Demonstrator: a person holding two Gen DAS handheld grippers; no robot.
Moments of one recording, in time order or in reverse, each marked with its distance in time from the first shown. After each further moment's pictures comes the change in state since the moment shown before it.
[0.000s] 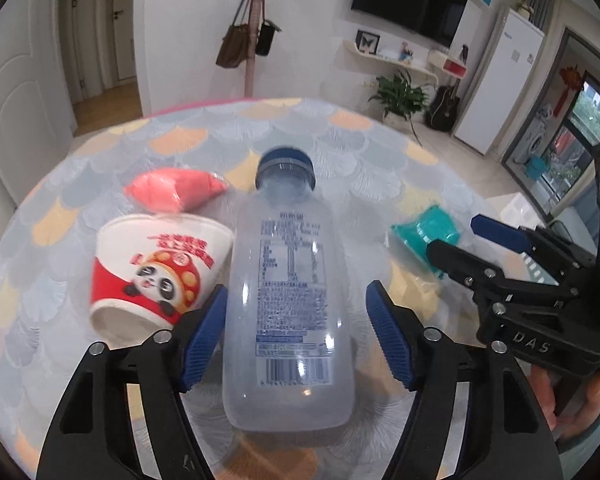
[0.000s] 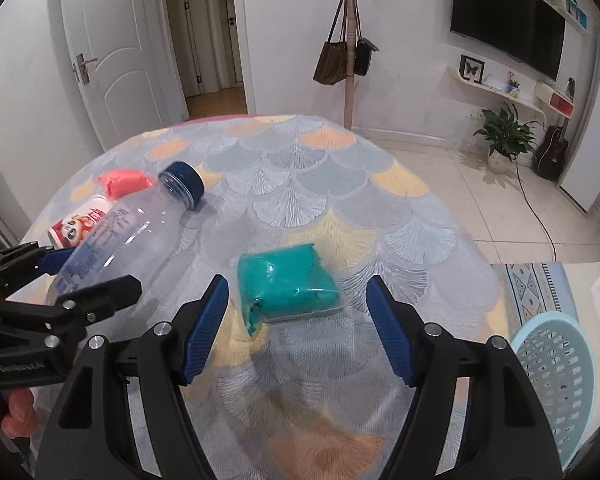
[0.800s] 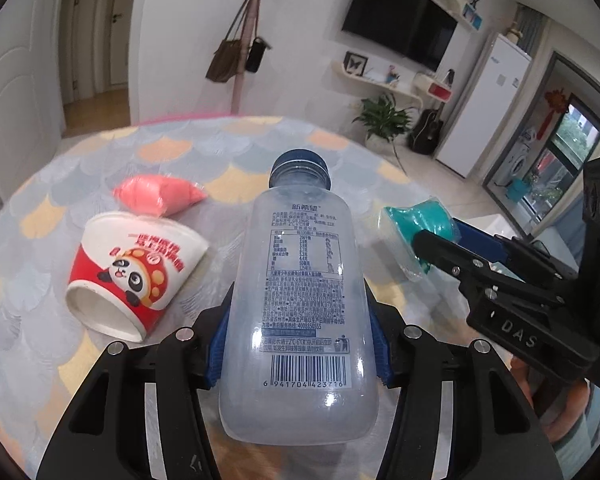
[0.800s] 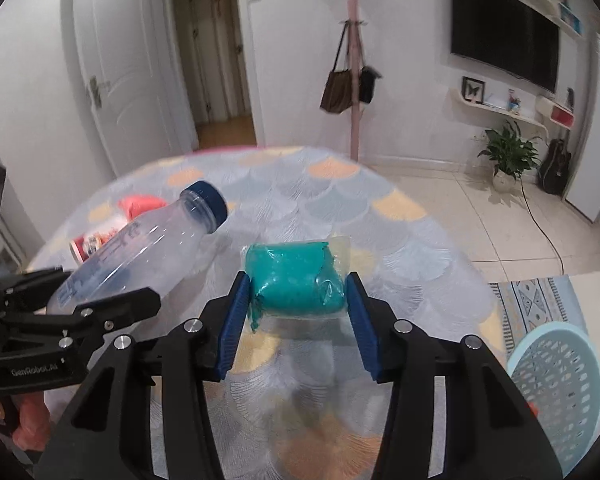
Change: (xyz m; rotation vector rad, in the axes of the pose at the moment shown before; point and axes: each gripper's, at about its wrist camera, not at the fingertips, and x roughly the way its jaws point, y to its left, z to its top) left arm -0.026 -0.011 -0.011 -0.034 -0.098 -0.077; right arm -0.027 -0.006 -0.004 0.026 -0.141 0.035
